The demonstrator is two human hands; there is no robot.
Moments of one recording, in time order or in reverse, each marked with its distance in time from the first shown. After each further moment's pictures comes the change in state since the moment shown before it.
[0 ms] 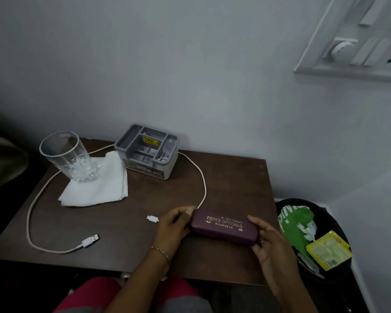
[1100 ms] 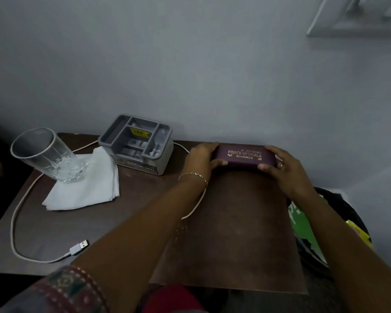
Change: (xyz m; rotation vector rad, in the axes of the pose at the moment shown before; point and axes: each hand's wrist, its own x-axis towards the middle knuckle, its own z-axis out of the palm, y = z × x) left_hand 0.128 0.058 0.073 1.108 -0.167 0.431; right_hand 0.139 -0.071 -0.003 -0.889 -0.096 -0.445
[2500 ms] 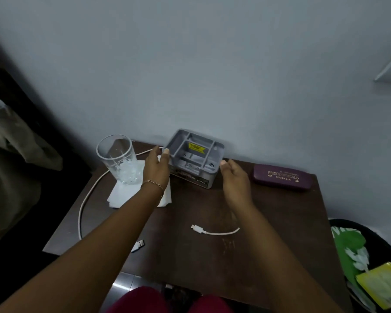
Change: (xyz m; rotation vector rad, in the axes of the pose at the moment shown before) left_hand -0.065 -0.129 -0.124 -0.583 0.552 -0.357; right_hand -0.032 -0.142 0.187 0.232 -0.025 0.144
